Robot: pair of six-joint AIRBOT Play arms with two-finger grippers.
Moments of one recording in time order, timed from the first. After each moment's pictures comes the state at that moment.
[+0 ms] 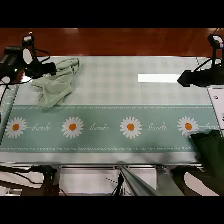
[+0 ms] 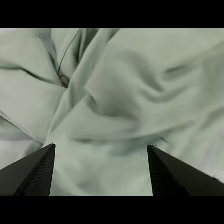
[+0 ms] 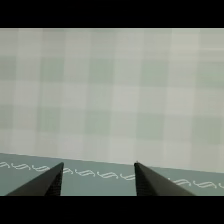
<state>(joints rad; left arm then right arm) 0.01 -1.65 1.48 1.70 -0.96 -1.86 -0.10 -1.12 1.16 -1.35 1.06 1.42</state>
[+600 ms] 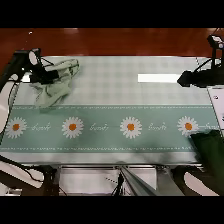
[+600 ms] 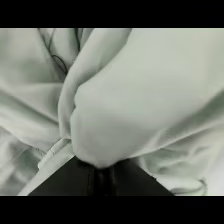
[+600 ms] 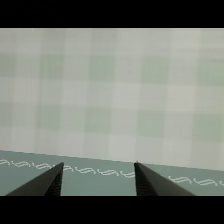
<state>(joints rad) 0.03 -1.75 1.60 1.66 -1.11 -1.83 -0.10 -1.12 1.16 -1.35 1.07 1.42</state>
